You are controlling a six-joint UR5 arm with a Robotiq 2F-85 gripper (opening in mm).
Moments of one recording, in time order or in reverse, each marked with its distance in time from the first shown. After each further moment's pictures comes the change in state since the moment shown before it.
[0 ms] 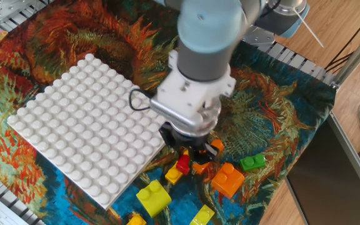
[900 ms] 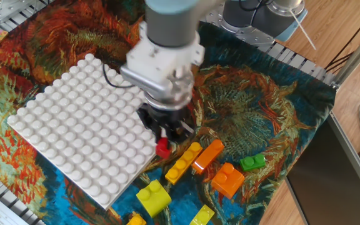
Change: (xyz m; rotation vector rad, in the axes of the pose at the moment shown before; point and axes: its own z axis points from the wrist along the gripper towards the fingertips) arm 0.005 -0.077 -0.013 0.011 -0.052 -0.027
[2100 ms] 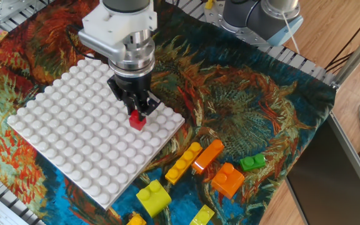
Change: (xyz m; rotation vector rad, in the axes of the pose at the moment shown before) arm 0.030 -0.073 -0.010 -0.041 0.055 0.055
